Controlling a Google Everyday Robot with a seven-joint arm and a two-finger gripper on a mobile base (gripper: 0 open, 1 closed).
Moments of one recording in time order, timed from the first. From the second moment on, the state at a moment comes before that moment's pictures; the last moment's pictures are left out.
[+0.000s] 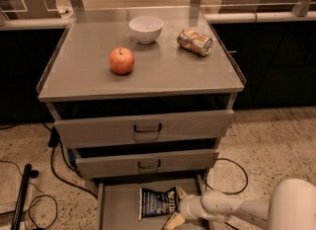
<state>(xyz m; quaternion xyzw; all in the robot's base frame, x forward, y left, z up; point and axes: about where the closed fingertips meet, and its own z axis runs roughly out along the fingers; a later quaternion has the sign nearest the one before) 0.490 -0.077 0.185 -0.52 0.77 0.20 0.30</state>
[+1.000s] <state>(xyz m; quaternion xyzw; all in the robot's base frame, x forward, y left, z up) 0.498 -0.054 0.131 -0.52 0.77 0.23 0.28</state>
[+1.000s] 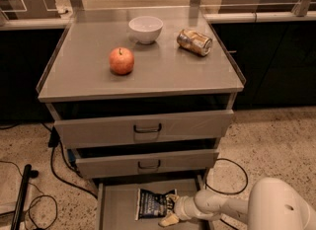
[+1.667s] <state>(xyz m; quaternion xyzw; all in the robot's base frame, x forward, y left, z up) 0.498 -0.054 0.131 -0.52 0.77 0.23 0.28</state>
